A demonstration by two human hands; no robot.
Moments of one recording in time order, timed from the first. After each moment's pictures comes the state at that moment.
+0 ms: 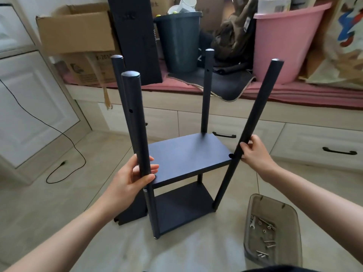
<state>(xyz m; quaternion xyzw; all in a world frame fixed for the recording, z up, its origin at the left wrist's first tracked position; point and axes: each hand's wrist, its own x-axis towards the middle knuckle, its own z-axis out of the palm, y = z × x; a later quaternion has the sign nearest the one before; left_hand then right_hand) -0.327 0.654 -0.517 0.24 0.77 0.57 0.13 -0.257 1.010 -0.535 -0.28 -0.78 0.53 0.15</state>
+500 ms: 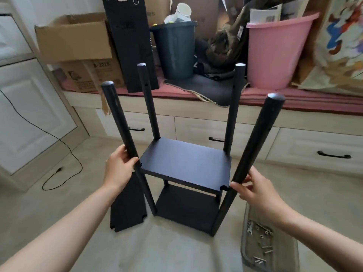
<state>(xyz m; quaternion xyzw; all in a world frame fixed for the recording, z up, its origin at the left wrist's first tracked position) -0.393 0.681 -0.530 0.12 0.83 0.53 -0.05 -0.170 0.960 -0.522 -0.20 -0.85 0.47 0.11</state>
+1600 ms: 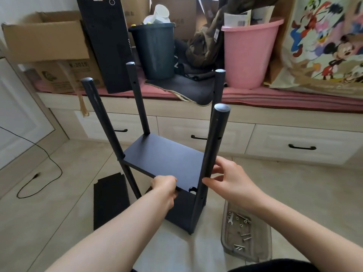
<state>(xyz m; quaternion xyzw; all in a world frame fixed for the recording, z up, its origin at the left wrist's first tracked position) -0.287 0.821 -0.541 -0.22 0.66 0.66 0.28 -0.160 0.947 -0.485 -0.12 -0.87 0.47 0.11</state>
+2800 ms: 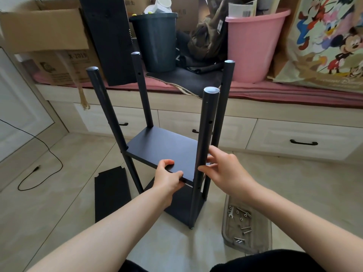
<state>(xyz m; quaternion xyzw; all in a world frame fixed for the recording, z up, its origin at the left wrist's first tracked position) -0.287 0.809 -0.555 -0.04 0.69 0.68 0.24 -0.178 0.939 -0.491 -0.10 -0.89 0.42 0.13</state>
